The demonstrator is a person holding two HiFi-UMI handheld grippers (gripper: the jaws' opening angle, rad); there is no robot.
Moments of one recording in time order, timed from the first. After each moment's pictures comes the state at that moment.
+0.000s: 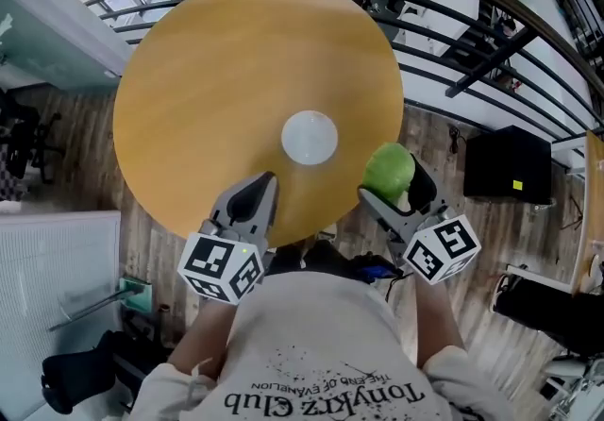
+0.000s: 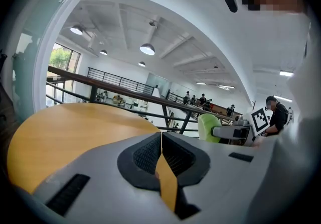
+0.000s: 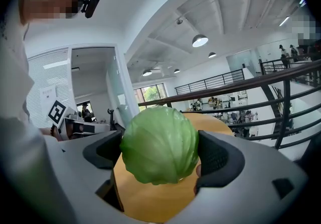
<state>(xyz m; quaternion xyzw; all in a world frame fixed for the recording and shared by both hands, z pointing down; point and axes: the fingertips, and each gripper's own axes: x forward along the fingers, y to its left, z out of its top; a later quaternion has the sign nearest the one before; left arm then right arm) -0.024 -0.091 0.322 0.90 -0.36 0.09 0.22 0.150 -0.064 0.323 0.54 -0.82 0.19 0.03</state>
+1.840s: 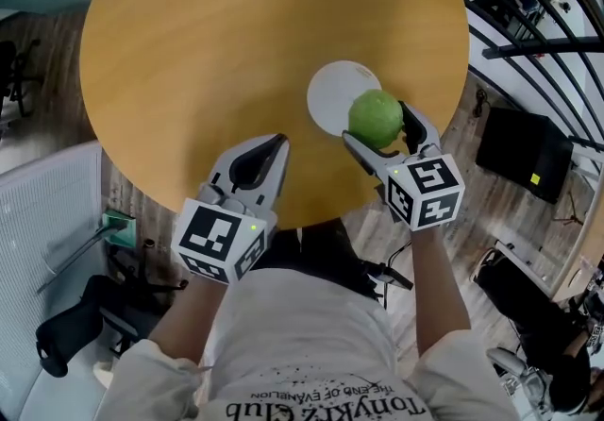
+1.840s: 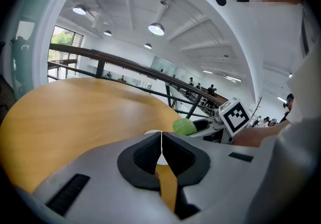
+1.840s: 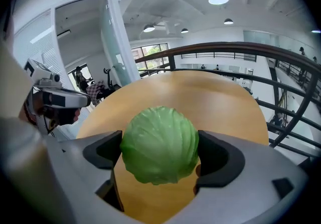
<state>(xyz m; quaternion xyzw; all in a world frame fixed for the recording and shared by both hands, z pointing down) -0.033 -0.186 0.464 0.87 -0.35 0.17 0.29 0.101 -0.203 0.530 0.47 -0.80 0.28 0.26</state>
